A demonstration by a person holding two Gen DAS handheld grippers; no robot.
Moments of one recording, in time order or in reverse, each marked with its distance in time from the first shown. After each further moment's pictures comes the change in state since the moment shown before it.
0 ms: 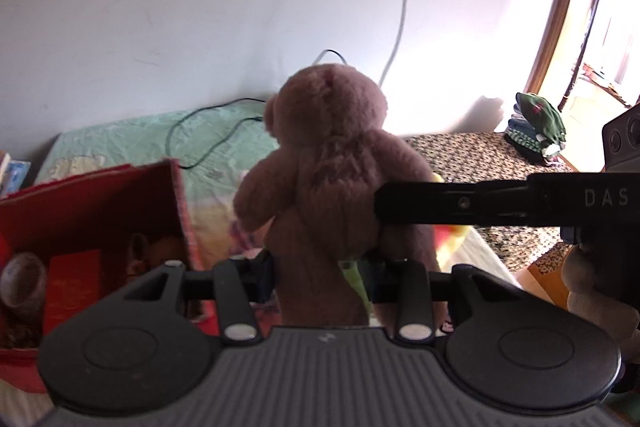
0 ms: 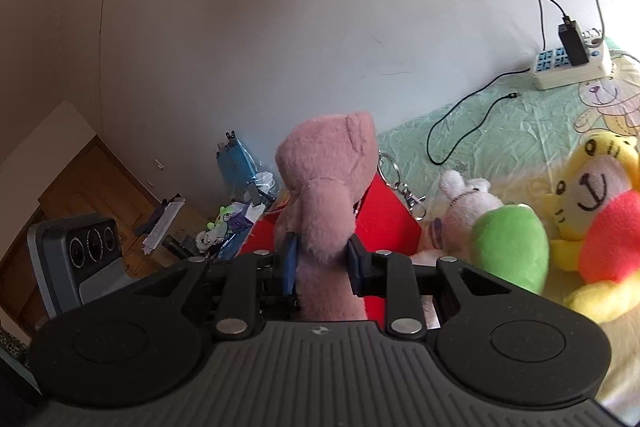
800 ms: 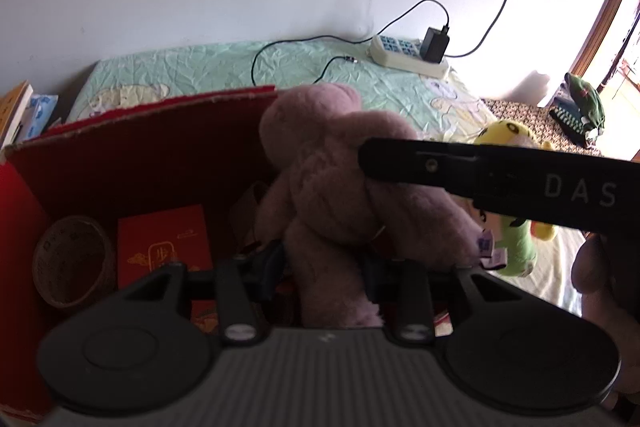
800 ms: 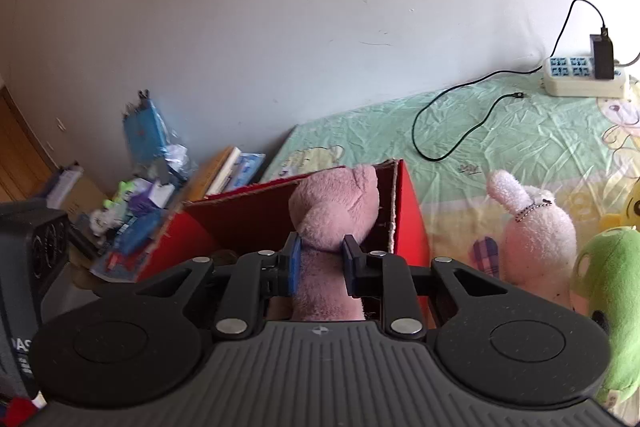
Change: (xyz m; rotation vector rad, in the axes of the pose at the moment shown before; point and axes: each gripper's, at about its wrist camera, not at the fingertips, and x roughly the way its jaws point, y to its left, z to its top) left arm 0.047 0.152 -0.019 -0.077 0.171 0.006; right arm 0.171 0.062 -0.015 -0.133 0.042 -0.353
